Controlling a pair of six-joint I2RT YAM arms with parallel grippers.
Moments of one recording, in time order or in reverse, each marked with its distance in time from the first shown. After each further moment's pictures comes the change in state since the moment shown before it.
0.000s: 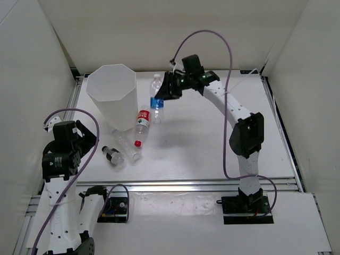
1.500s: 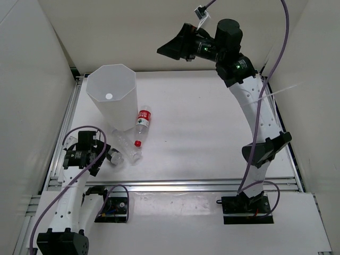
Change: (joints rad) left arm -0.090 0.038 -0.404 0.139 0.036 -0.456; right arm -0.036 -0.199 0.353 0.219 0.098 0.102
